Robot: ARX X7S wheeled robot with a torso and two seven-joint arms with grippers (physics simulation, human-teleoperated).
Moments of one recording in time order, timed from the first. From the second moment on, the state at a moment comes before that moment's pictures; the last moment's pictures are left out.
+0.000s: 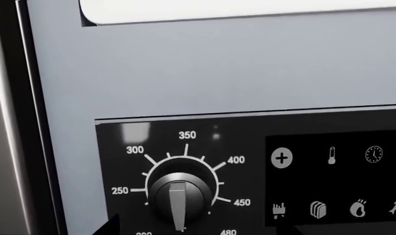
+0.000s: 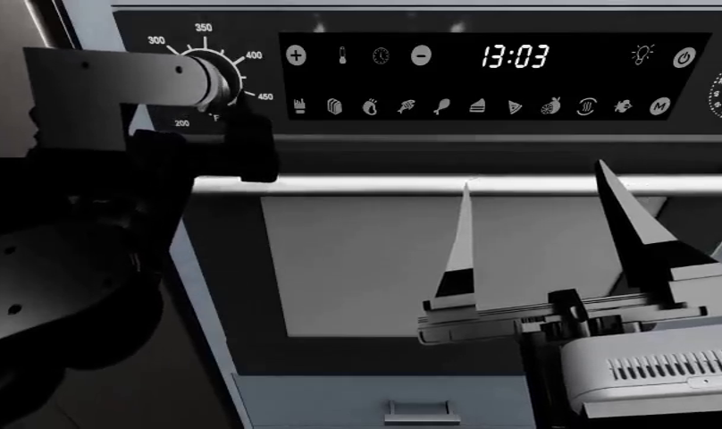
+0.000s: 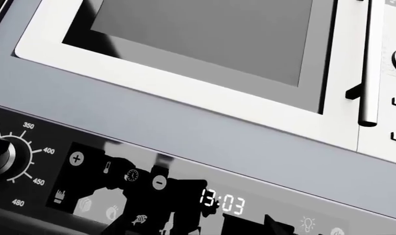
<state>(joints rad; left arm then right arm) -1.02 -0.63 0.46 0.55 -1.26 -0.82 -1.01 0.12 0.08 -0.28 -1.02 -0.36 0.55 -0.01</state>
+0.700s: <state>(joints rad) -1.02 -0.61 0.48 0.45 -1.23 -0.81 -0.99 0.12 0.10 -0.29 -1.02 -0.35 0.55 0.01</state>
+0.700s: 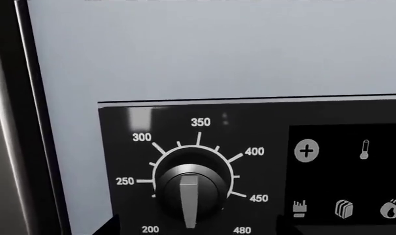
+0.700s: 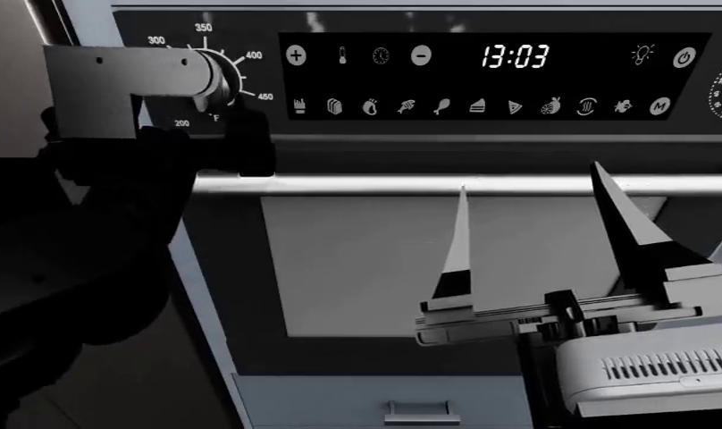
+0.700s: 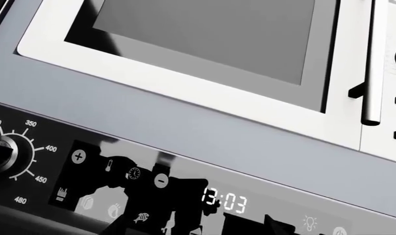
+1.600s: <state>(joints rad) -1.06 -0.58 0.49 0.35 -1.22 -0.81 -0.96 0.12 0.12 -0.30 -1.01 -0.34 0.56 0.03</state>
